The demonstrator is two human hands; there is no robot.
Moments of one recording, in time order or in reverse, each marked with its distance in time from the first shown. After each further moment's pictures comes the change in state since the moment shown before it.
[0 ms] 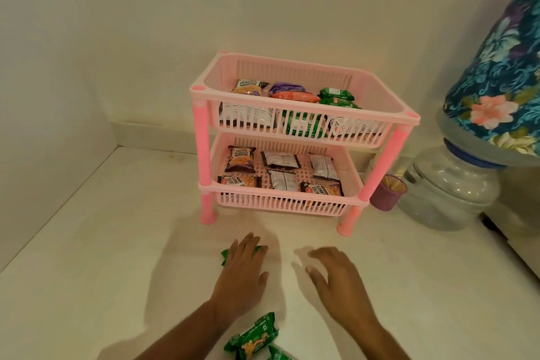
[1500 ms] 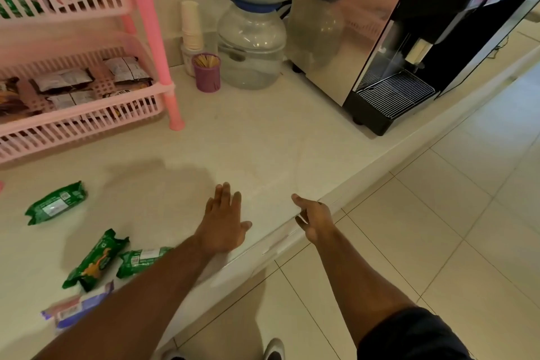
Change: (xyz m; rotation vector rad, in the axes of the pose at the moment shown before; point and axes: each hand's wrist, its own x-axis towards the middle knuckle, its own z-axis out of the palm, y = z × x) left_hand -0.047 0.250 0.099 -0.066 -0.538 0.368; right_hand -0.260 0.190 -0.047 1.267 0.636 1.488
